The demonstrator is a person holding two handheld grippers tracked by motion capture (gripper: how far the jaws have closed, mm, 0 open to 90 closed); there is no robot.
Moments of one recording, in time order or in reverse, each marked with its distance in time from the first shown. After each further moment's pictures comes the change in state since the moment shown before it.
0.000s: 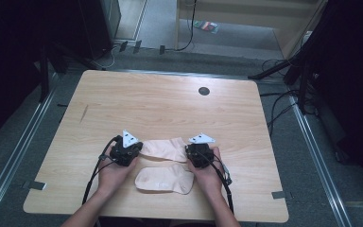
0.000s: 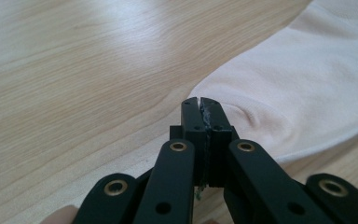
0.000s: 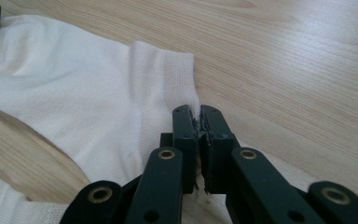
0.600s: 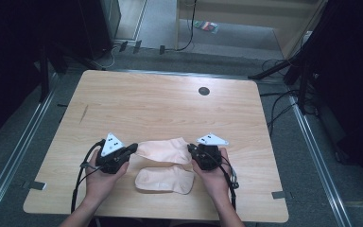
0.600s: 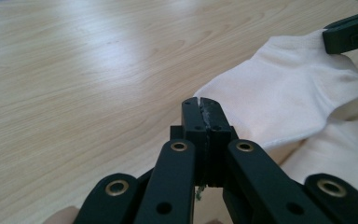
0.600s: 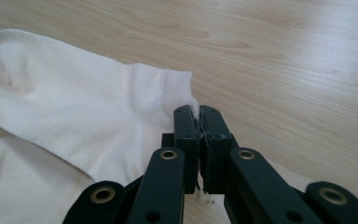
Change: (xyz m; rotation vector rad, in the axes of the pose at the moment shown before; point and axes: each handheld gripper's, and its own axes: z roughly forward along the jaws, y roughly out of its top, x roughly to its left) left arm -0.002 0.000 -0.071 -0.178 -0.110 -0.051; right arm -0.003 0.007 -0.046 -0.101 0.084 0.047
